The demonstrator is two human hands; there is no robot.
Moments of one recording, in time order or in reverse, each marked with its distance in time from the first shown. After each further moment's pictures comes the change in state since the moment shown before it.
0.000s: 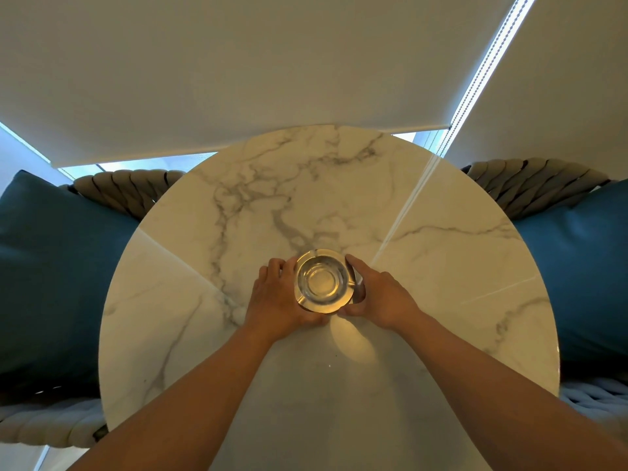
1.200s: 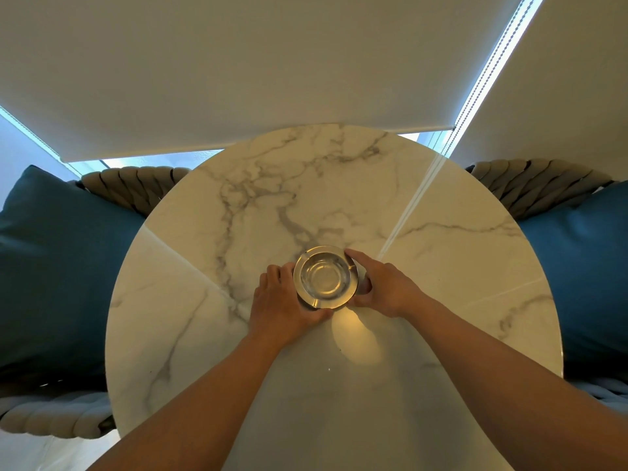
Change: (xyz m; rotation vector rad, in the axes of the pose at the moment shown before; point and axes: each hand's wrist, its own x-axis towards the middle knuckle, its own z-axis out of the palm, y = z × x) left_hand -0.017 -0.002 0.015 0.000 0.119 -0.091; right_hand 0.005 0.000 -0.010 -0.060 -0.059 -0.082
